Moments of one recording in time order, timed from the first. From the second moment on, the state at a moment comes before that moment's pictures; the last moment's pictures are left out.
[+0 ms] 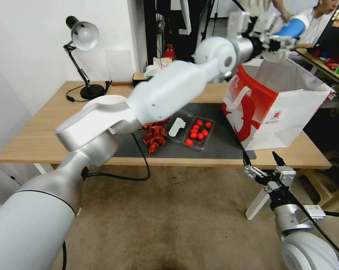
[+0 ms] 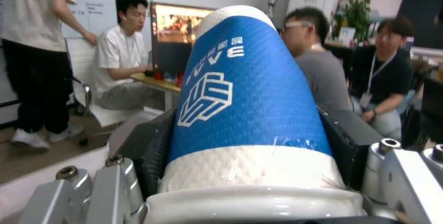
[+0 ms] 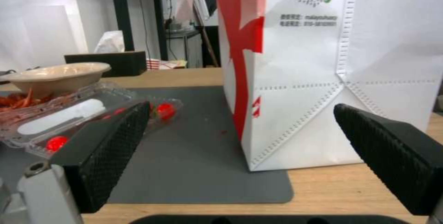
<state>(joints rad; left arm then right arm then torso) -0.30 -1.62 0.61 -1.10 -1.31 0.28 0.00 -1.69 1.02 0.59 2.15 0.49 0.18 0.21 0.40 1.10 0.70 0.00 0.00</state>
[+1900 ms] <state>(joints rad) 0.55 -0.81 0.01 -2.07 -1.00 0.24 -0.12 -1.70 1.03 0.55 2.19 0.47 0.18 0.21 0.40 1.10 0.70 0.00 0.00</state>
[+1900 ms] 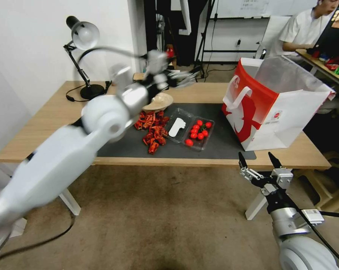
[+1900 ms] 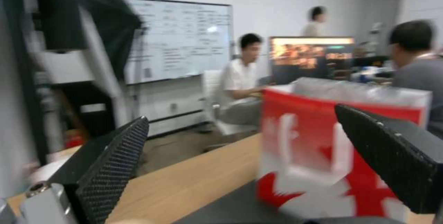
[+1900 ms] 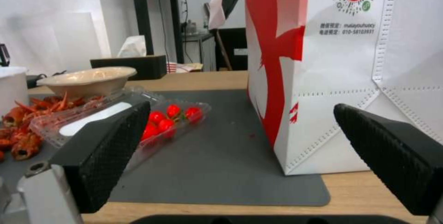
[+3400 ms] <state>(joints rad) 1.61 -1.09 -0.37 -2.20 -0.22 0.09 -0.39 -1.71 1.02 0.54 2.23 0.46 0.17 0.22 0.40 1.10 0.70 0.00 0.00</state>
